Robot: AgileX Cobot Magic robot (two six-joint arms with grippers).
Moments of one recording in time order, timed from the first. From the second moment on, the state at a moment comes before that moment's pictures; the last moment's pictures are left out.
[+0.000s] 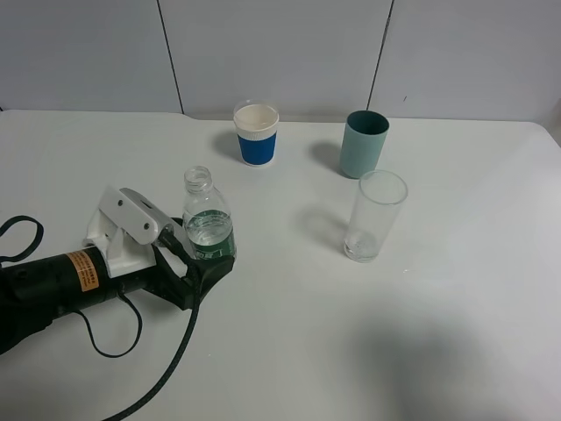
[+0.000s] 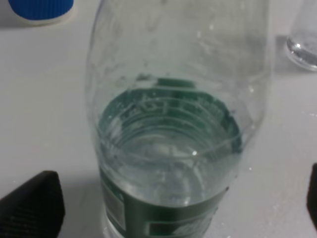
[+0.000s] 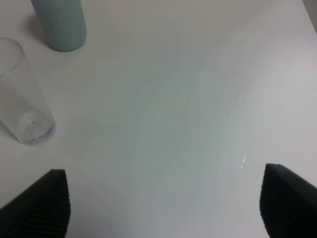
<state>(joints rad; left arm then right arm) -0.54 1.87 -0.20 0.21 -1.21 -0.14 -0.03 -0.01 -0.50 0.04 1.07 -0.09</state>
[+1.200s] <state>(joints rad) -0.54 1.87 -0.23 0.21 -1.21 -0.13 -0.03 -0.01 -0.50 0.04 1.07 -0.09</state>
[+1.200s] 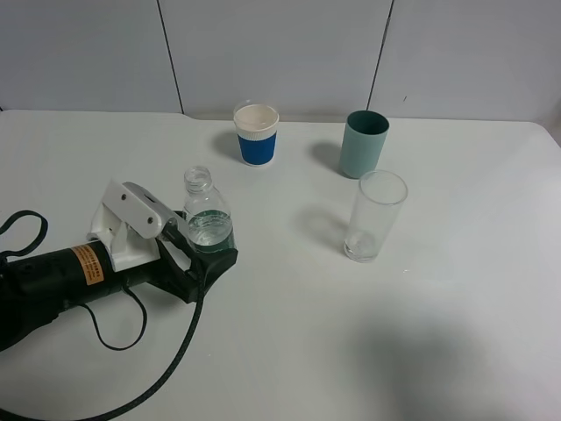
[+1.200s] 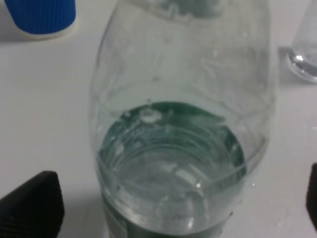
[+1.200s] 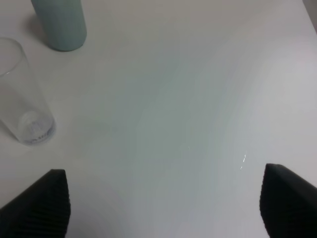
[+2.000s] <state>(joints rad) -0.54 1.92 -0.29 0.29 -1.21 -0.07 -0.03 -0.01 -0.50 0.04 1.07 -0.09</state>
